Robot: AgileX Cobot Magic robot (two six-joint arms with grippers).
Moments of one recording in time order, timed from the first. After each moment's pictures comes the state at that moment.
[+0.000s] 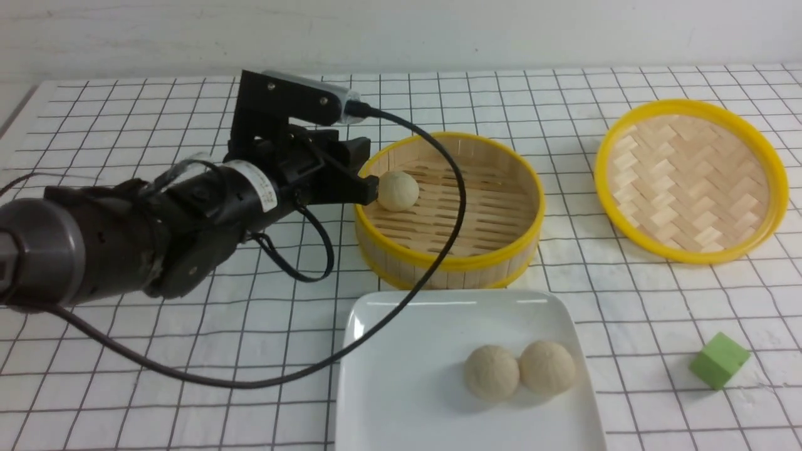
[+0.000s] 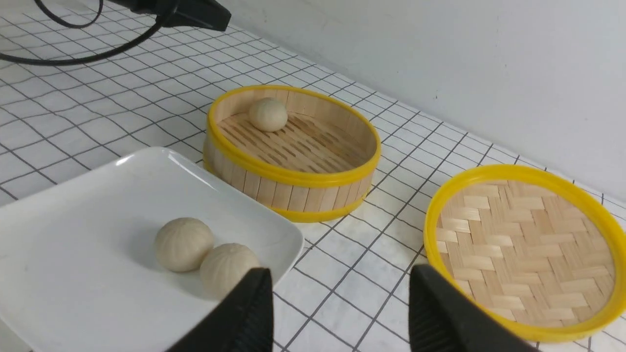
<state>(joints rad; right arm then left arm) 0.55 -0.02 -0.40 -0.06 0.67 -0.15 -0.39 1.67 -0.89 0.40 -0.49 -0.36</state>
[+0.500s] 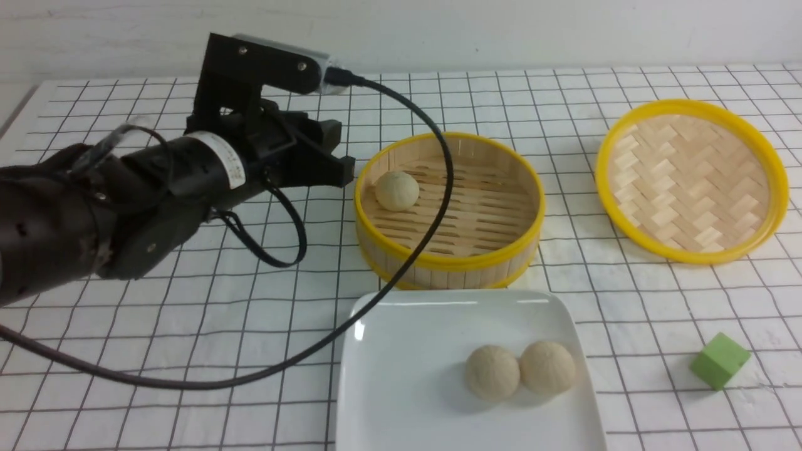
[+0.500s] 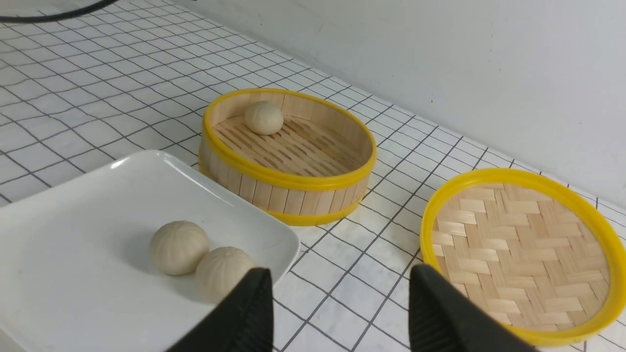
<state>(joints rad) 0.55 -0.02 -0.39 -0.07 0.66 -0.14 -0.39 1.50 -0.90 0.42 -0.23 -0.36</state>
